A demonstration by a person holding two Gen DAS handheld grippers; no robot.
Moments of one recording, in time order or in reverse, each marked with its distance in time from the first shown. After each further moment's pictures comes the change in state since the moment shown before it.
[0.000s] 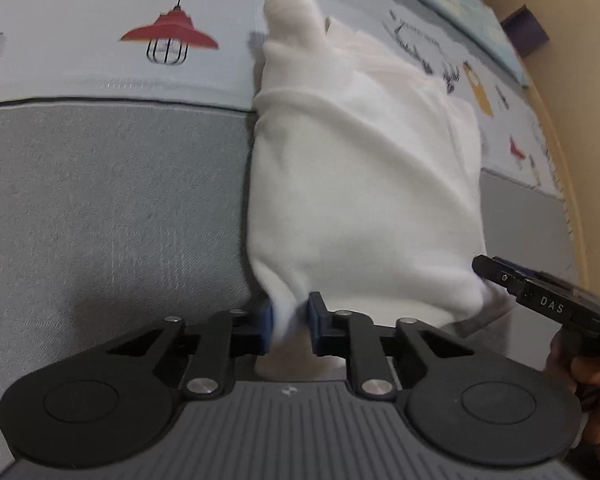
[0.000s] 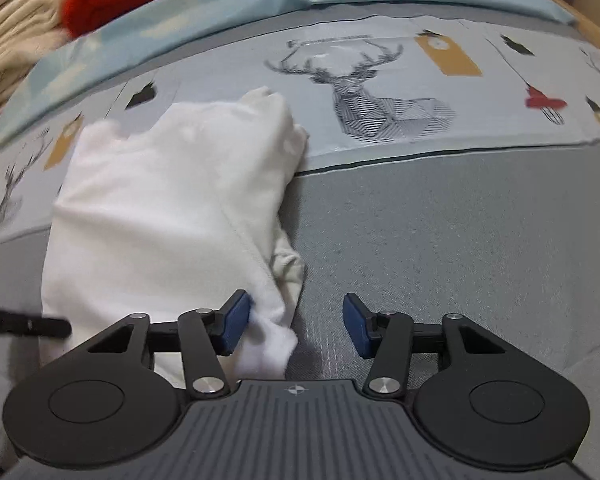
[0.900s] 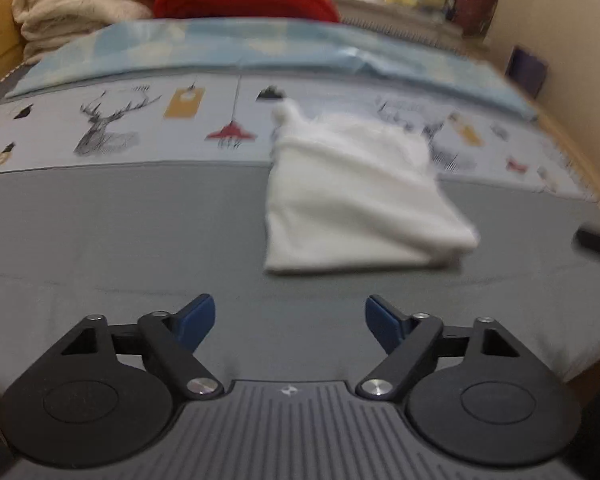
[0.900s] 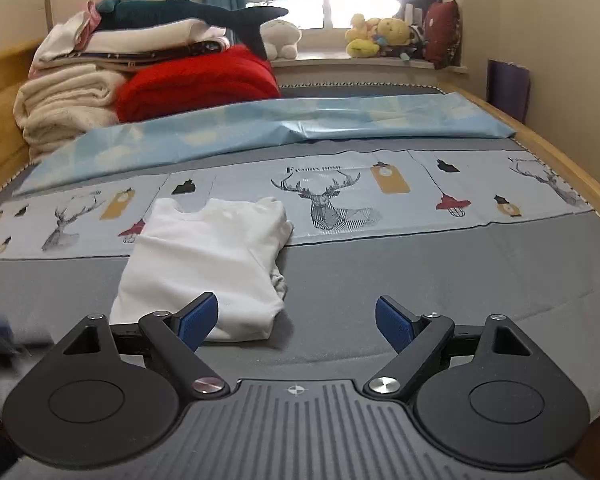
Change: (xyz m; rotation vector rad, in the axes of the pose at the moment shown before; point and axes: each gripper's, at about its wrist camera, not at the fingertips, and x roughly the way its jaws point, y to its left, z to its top) left arm -0.113 -0.114 -0.170 0.111 -0.468 0.329; right arm -0.189 0.004 -0.108 -0.050 -0.392 -0.053
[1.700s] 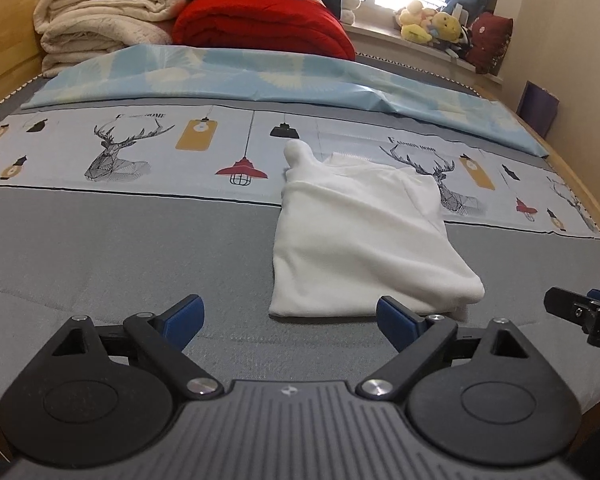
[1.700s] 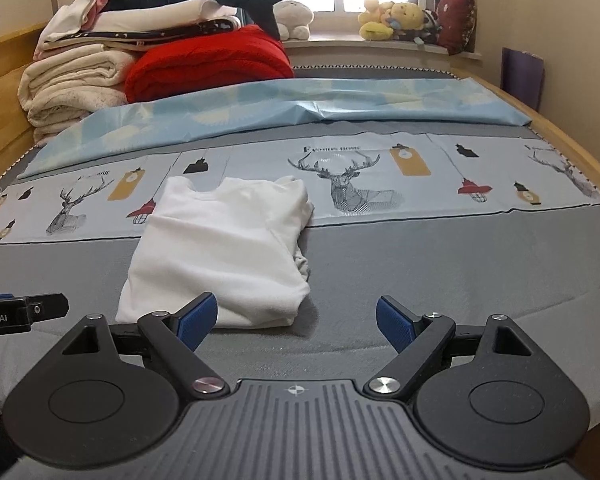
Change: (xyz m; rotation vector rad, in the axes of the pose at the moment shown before) left arm 0.003 0.007 0.013 -0.065 -0.074 0.020; right arm 0.022 0.024 -0.004 -0.027 0.053 0.024
